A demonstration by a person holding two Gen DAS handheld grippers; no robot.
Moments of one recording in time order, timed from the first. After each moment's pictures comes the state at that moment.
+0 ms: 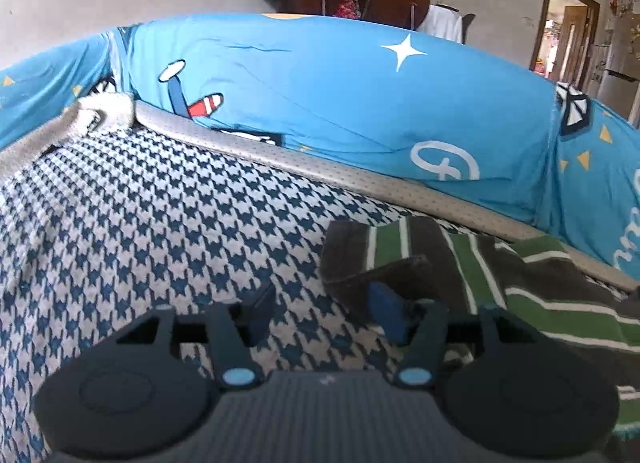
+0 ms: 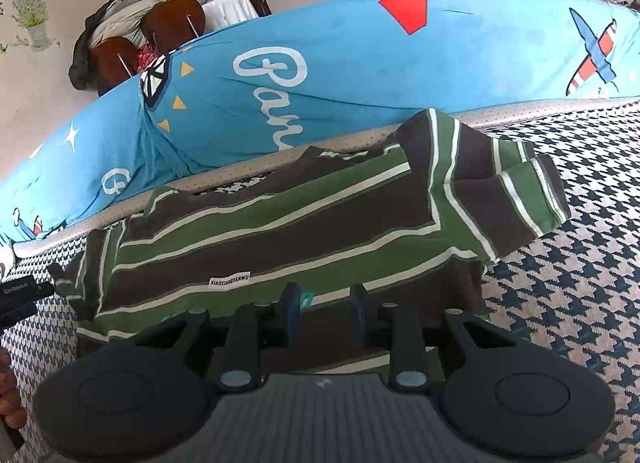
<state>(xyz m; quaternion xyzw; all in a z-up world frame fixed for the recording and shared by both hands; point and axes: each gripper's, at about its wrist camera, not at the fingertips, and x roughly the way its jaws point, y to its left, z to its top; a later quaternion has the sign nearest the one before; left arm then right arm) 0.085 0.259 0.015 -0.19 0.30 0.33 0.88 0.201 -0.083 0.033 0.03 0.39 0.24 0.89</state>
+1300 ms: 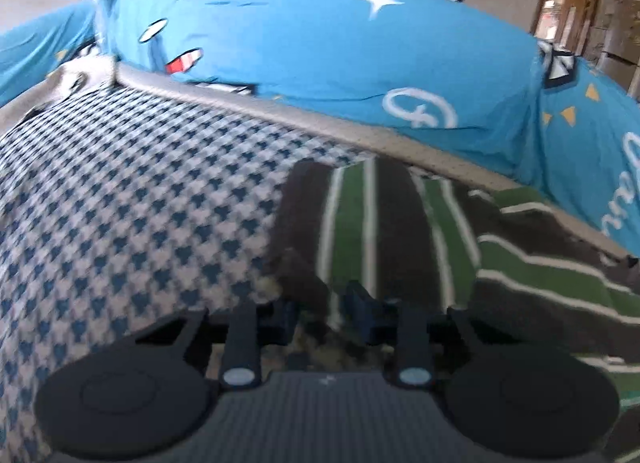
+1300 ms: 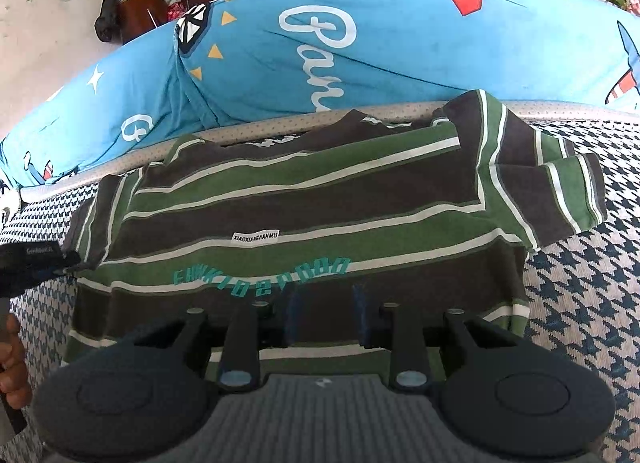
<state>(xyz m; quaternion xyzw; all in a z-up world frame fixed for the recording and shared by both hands) 0.090 0.234 -0.010 -0.20 0.34 0.33 0.85 0.193 -0.061 0.019 -0.03 0.40 0.27 0.87</state>
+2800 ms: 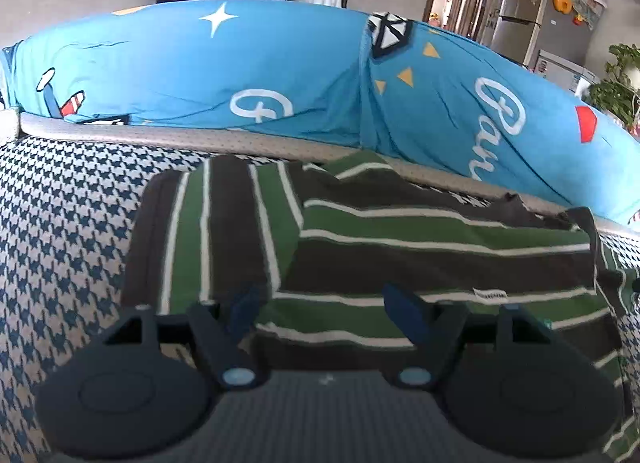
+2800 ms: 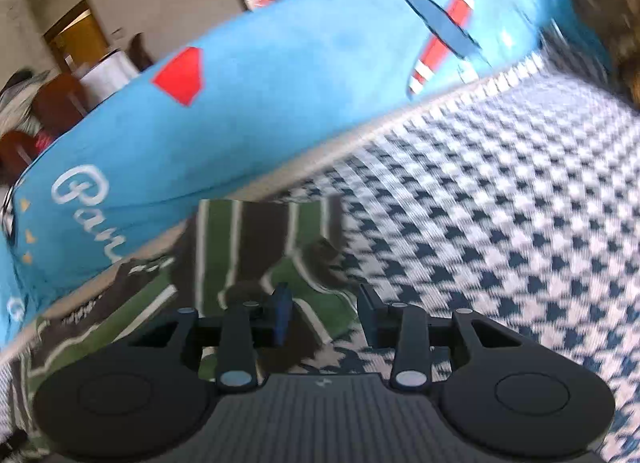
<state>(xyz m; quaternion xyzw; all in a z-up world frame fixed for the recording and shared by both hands) 0.107 0.147 0.012 -0.15 0.34 0.18 0.91 0.302 -0.210 0.027 0.15 0.40 0.09 0.90</state>
